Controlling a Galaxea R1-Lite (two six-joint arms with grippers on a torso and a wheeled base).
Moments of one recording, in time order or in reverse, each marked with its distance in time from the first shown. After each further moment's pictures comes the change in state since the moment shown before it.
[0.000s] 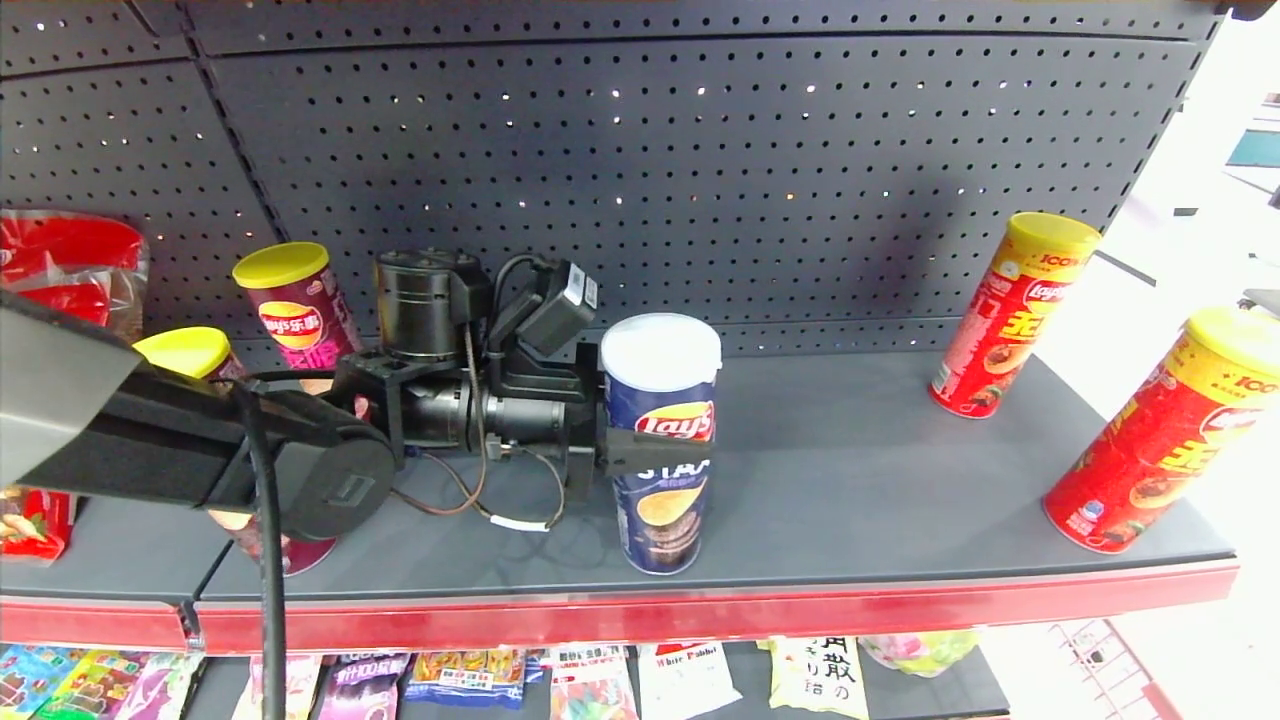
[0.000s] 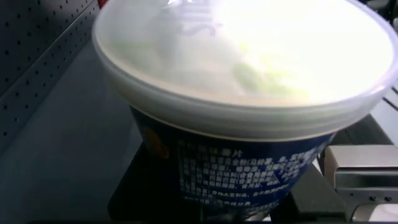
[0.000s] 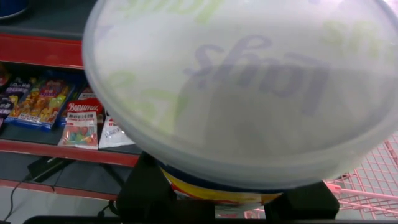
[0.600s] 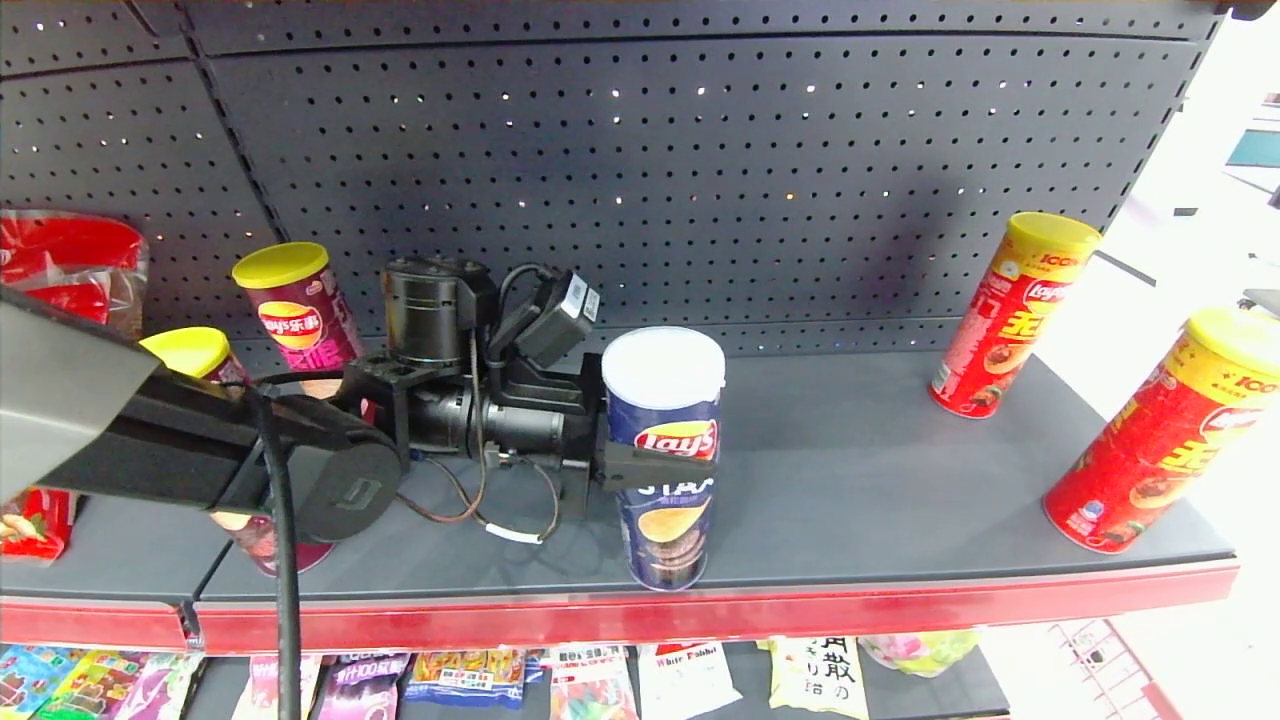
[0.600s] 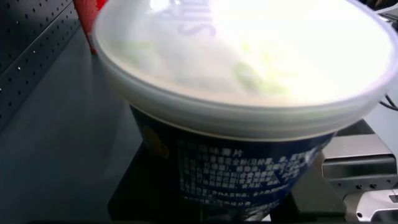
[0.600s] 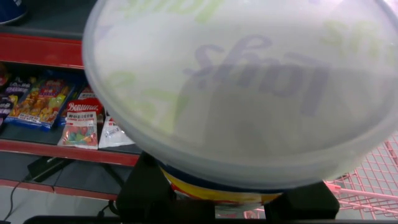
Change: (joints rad) left arm -0.006 0.011 0.005 0.000 -0.083 0.010; right arm 0.000 0.000 0.000 0.000 0.000 0.000
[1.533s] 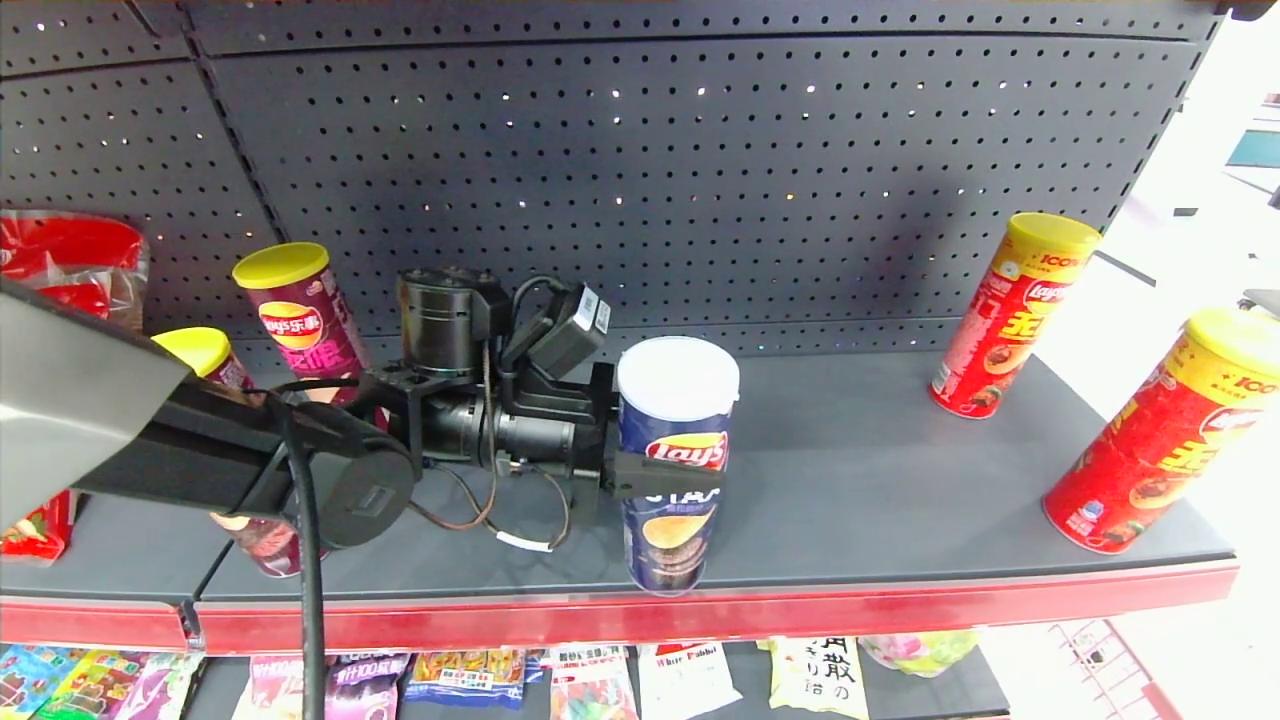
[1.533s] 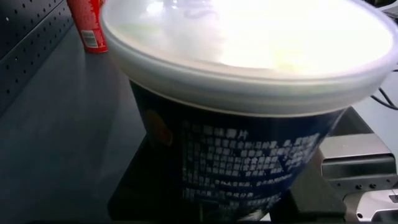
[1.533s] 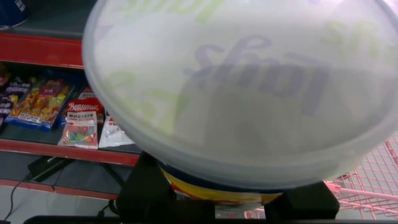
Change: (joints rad) left arm -0.013 0.027 -0.001 -0.003 0.005 0.012; right arm 0.000 0.000 0.000 0.001 0.000 0.000
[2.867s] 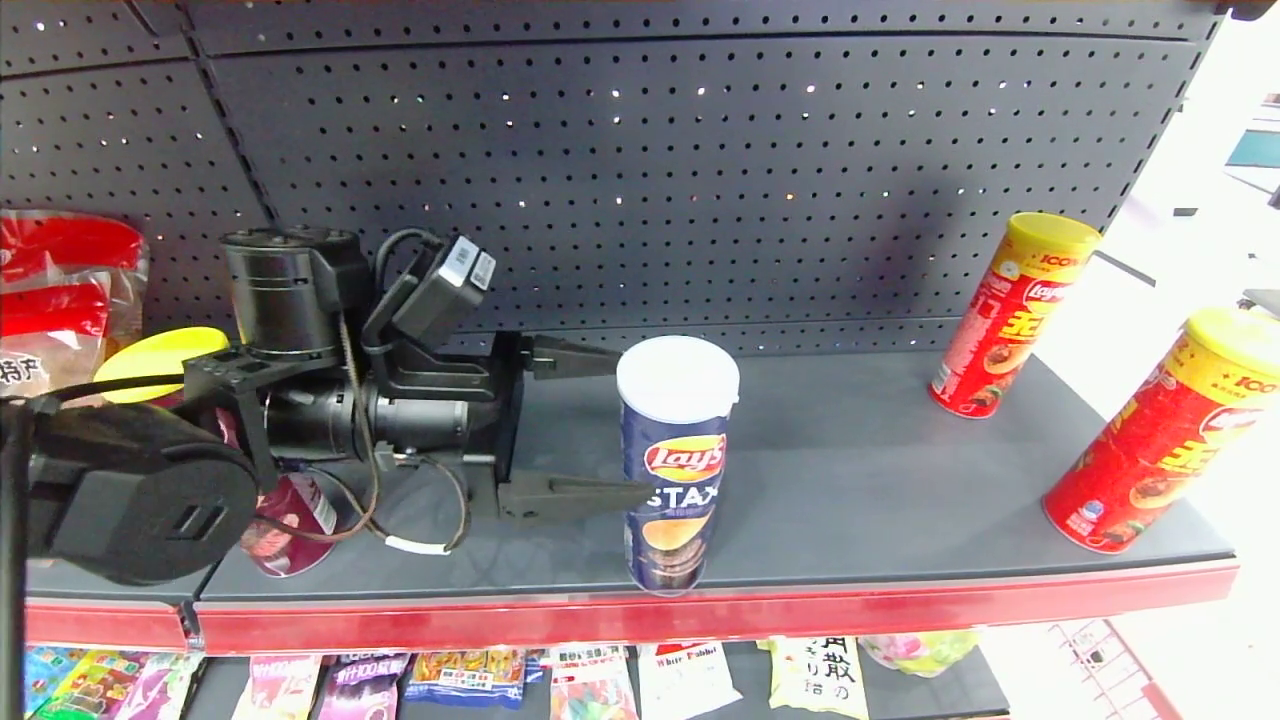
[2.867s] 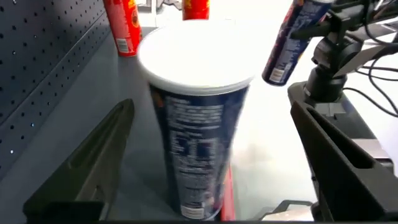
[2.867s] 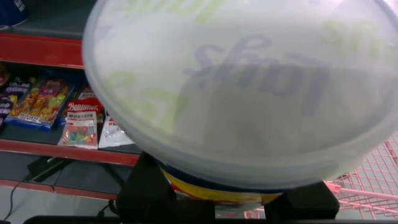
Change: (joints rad) left arm 0.086 -0.241 0.152 0.011 0.032 -0.026; right arm 0.000 0.000 0.000 0.000 0.000 0.000
